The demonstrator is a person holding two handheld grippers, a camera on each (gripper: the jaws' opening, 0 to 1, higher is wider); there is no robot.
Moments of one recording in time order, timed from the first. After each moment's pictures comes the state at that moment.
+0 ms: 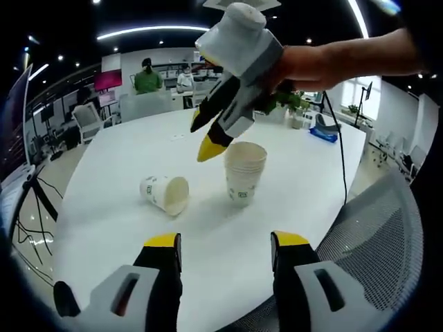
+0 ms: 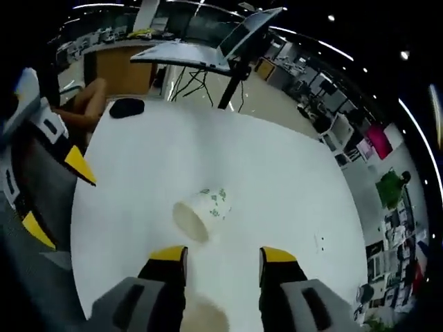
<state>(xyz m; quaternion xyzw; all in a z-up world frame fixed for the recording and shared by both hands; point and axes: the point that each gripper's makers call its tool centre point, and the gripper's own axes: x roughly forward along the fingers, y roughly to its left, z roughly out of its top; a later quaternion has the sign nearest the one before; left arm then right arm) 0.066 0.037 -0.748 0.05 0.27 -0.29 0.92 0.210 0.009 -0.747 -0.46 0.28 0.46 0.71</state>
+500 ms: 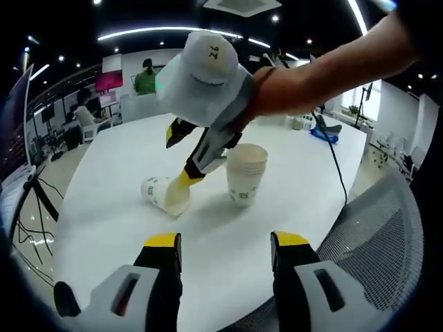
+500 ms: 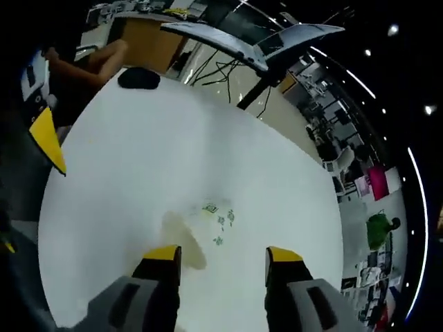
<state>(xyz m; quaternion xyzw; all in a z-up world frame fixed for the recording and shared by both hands) 0.068 0.039 -0.748 0.05 0.26 -0.29 0.92 0.219 0.055 -0.776 -0.56 0.19 0.46 0.66</state>
